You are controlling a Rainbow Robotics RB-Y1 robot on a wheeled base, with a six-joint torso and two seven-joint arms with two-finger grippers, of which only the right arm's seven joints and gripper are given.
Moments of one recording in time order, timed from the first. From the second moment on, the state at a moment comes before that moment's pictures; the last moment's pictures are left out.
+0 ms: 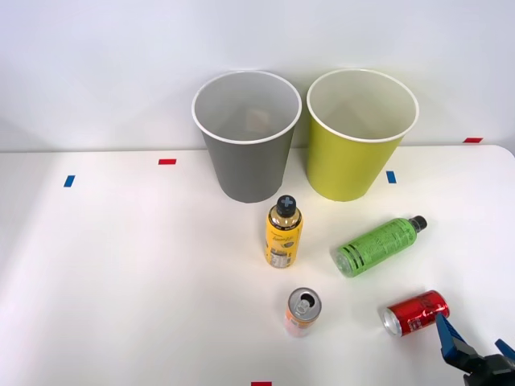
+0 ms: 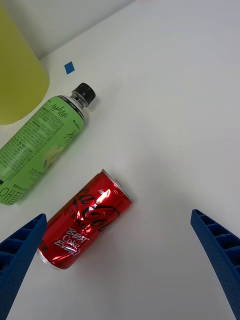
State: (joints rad) arm 0.98 -0.27 -0.02 -2.45 -0.41 0.40 1.20
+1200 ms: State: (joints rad) arm 0.53 -0.42 -0.11 -2.59 -0.45 1.38 0.08
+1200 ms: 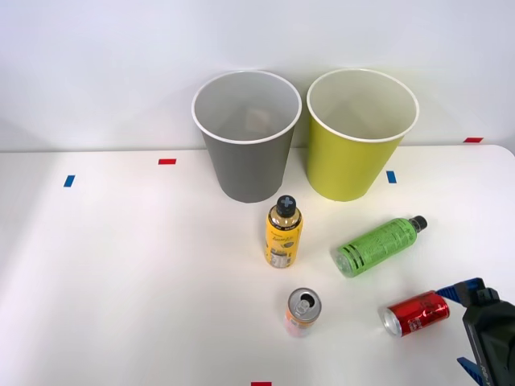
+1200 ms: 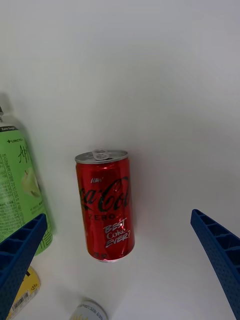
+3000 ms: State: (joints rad) arm 0.16 -0.39 0.08 -2.24 -0.28 1.55 -0.06
